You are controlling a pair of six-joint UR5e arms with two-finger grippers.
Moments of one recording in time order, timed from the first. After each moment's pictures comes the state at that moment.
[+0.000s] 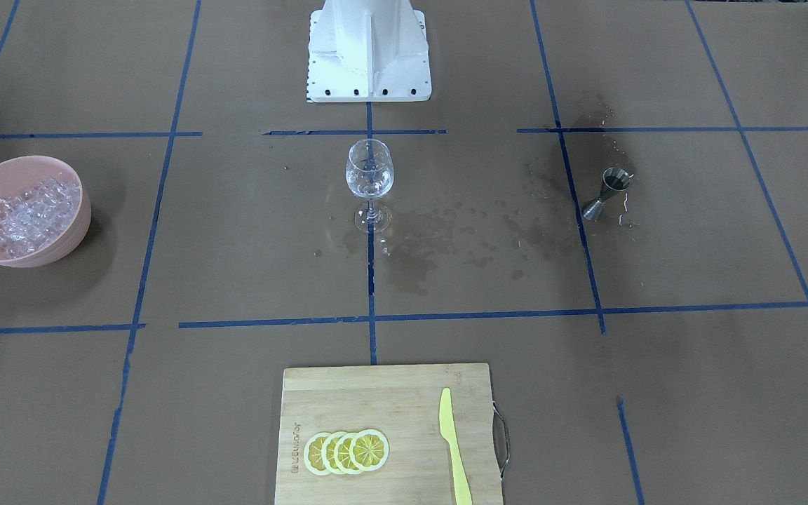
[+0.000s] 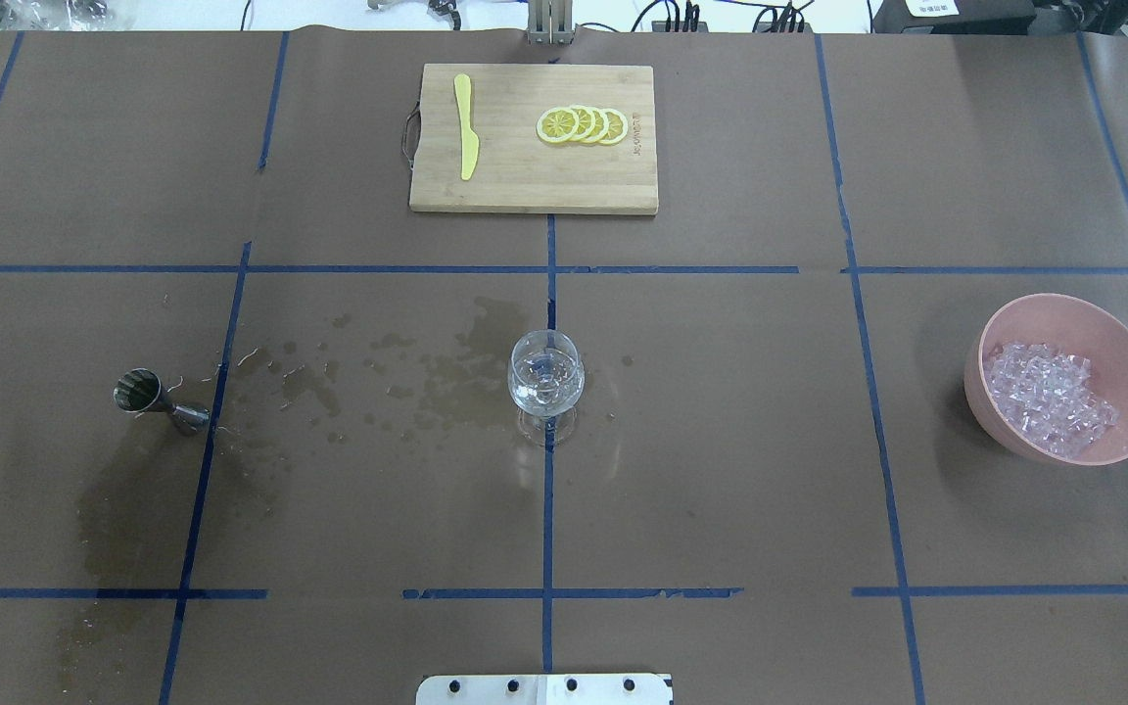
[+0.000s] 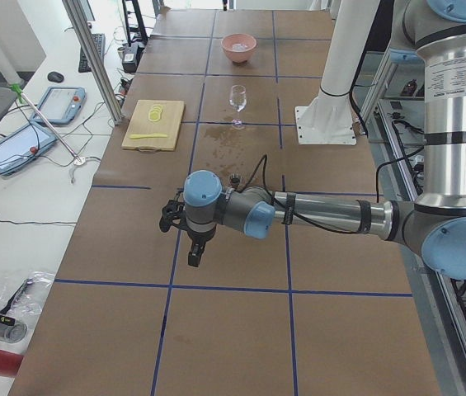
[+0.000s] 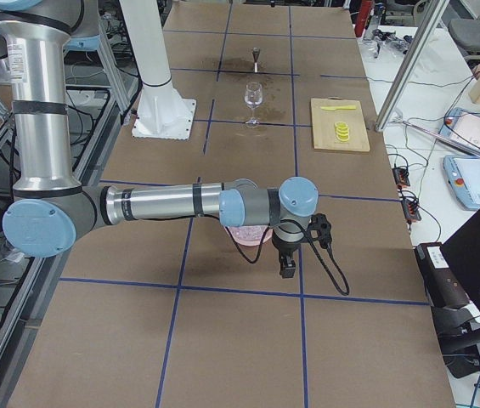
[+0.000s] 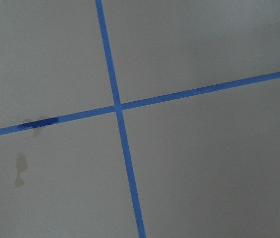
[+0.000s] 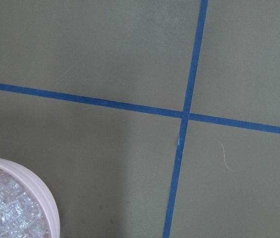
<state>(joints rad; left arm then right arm) -1.43 -1.50 -1.72 -1.83 -2.37 -0.16 1.50 -1.55 1.66 -1.60 2.36 -0.04</state>
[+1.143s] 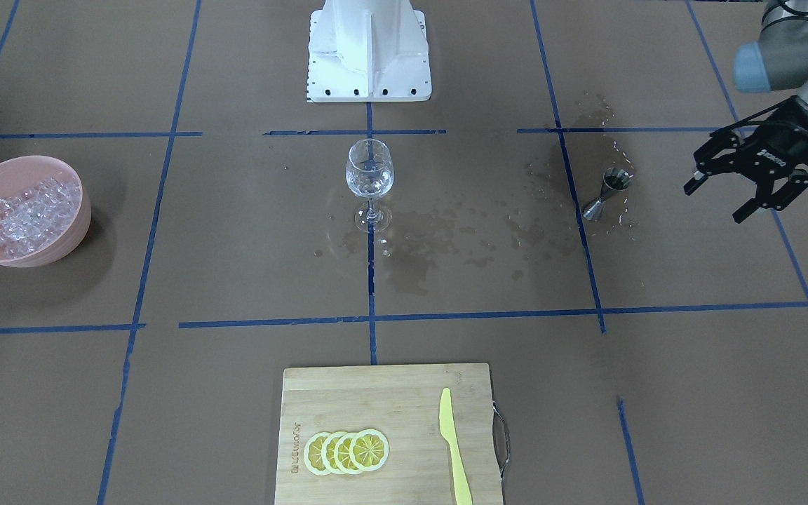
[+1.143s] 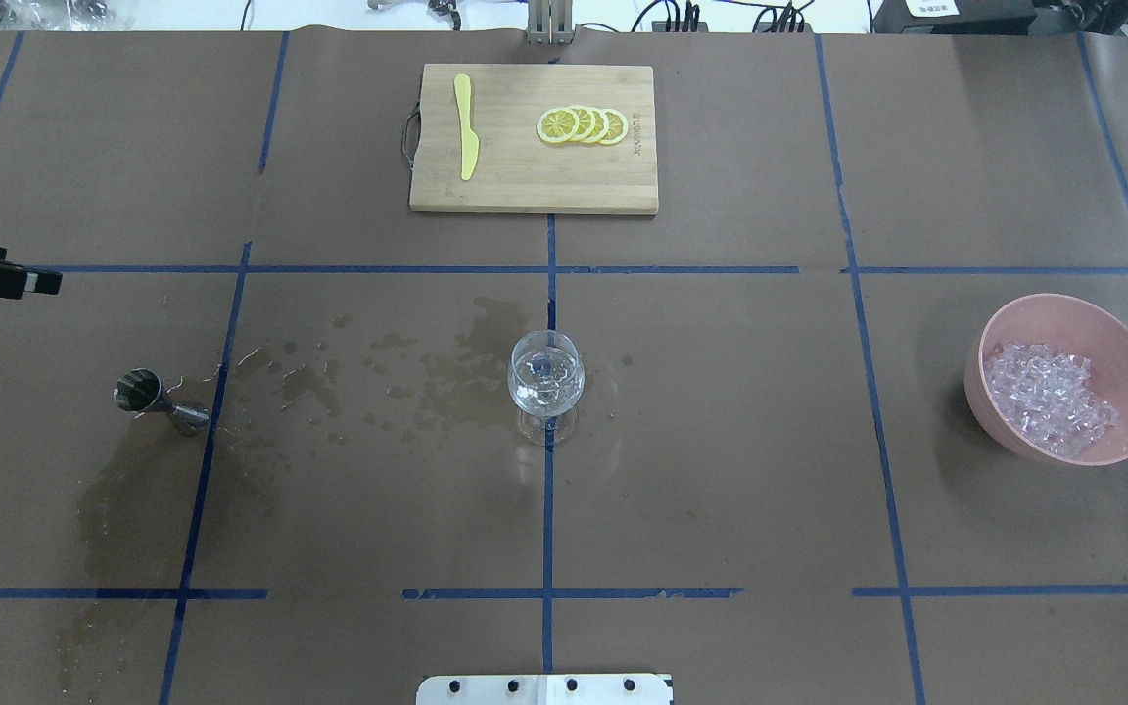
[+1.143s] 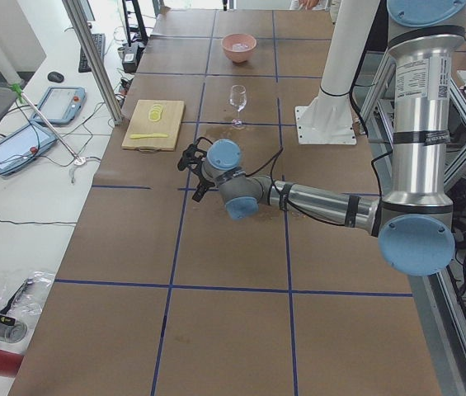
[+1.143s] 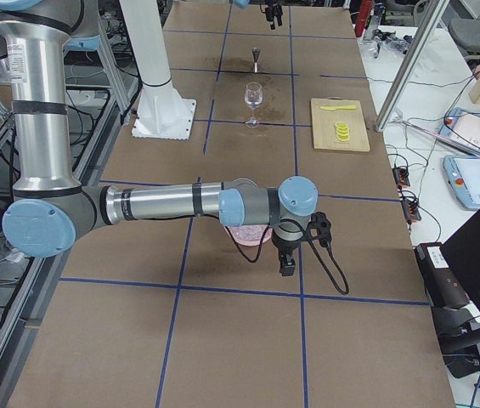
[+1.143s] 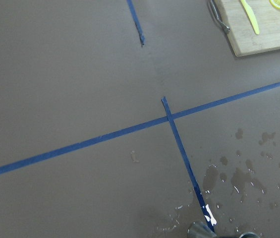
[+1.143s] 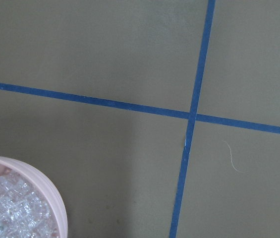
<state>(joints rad) -1.04 -1.50 -1.78 -2.56 -2.17 -0.67 1.50 -1.55 1.66 -1.60 2.37 -0.04</state>
